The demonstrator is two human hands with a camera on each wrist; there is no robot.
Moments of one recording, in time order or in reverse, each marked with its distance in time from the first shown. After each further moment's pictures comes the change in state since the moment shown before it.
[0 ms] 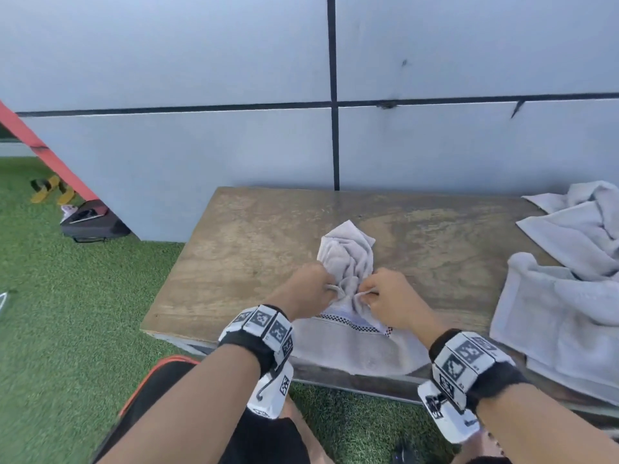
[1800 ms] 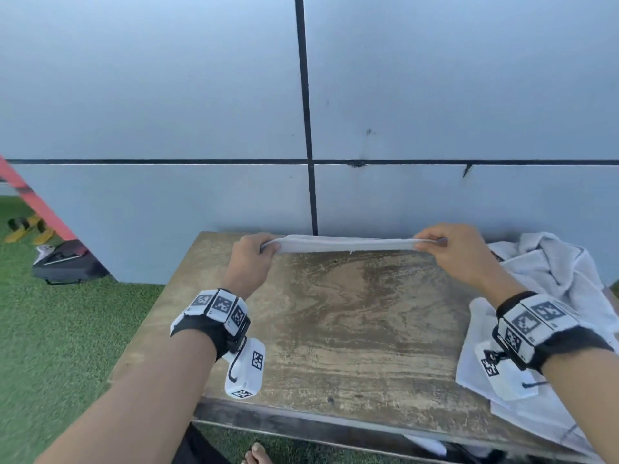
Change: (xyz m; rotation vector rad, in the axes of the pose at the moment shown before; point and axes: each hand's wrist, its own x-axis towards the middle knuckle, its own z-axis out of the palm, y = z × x) left_hand 0.030 -0.012 -0.106 -0.419 0.592 -0.149; right_hand 0.007 0.049 -0.190 0.018 0.465 -0.092
